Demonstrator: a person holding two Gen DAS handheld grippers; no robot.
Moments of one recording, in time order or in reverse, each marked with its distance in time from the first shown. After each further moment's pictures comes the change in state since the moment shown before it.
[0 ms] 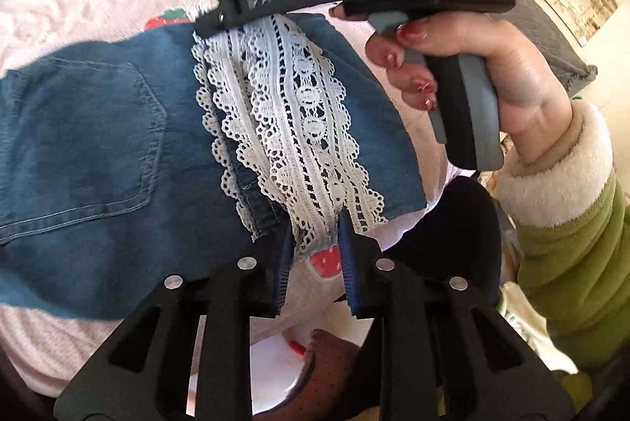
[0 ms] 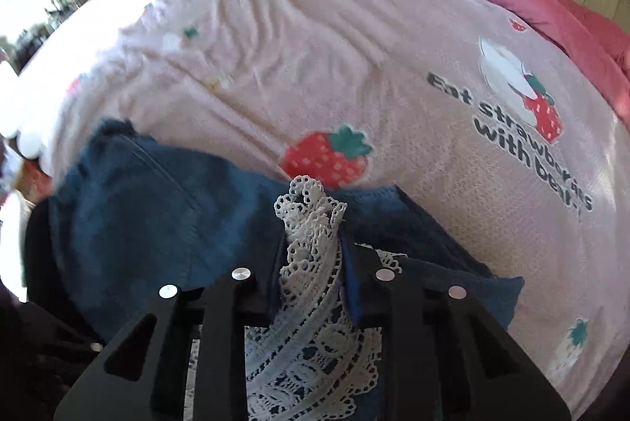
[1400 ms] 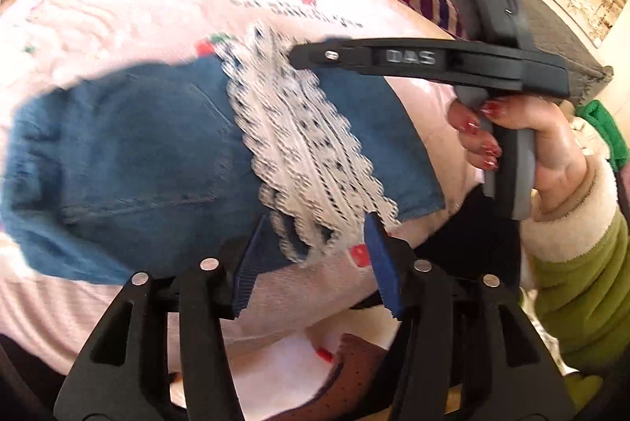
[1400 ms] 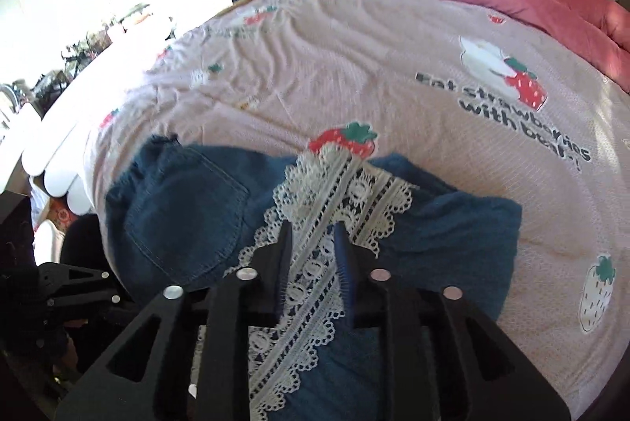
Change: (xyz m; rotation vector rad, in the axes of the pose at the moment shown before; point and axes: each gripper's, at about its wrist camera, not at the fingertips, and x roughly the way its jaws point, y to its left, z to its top) left arm -0.032 0.004 -0.010 0.004 -0.087 0.127; right arm -0.047 -0.003 -0.044 0.116 -0.124 0.080
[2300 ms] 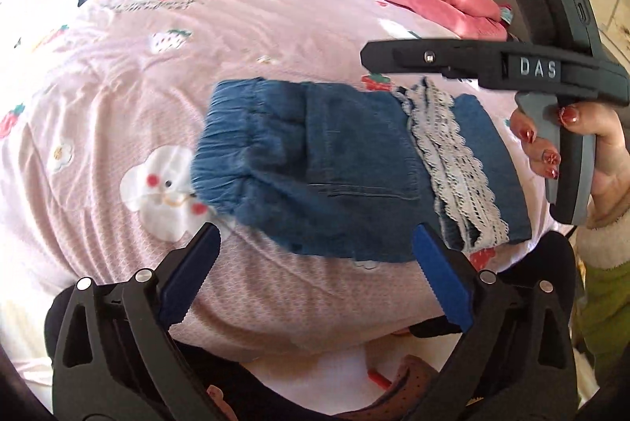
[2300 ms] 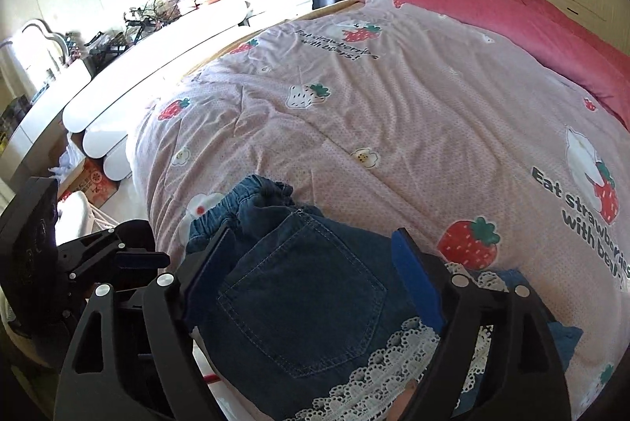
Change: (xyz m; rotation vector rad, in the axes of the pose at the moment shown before) left arm -0.063 0.083 -0.032 -0.205 -0.120 0.276; right arm 0.046 0.105 0.060 -0.243 0.038 0.148
